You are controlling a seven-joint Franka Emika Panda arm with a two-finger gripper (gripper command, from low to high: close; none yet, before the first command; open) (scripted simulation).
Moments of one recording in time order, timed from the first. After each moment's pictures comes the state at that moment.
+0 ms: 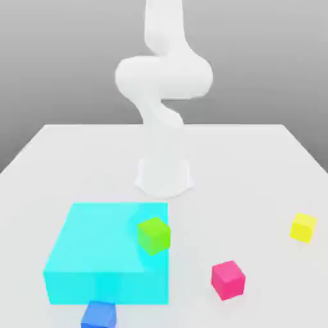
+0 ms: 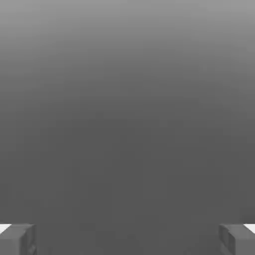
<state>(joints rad) 0.02 -0.71 0.01 -2.33 0.00 2.35 0.79</state>
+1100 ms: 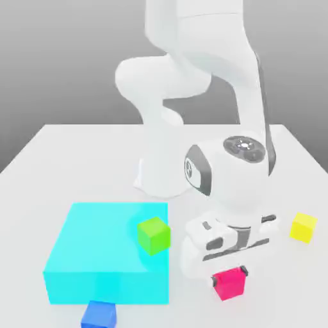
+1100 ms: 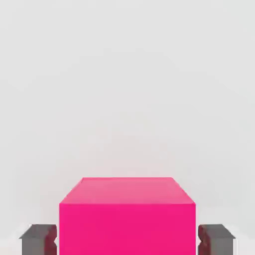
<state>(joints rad) 0.22 0.35 0.06 -2.61 -0.12 2.96 0.82</state>
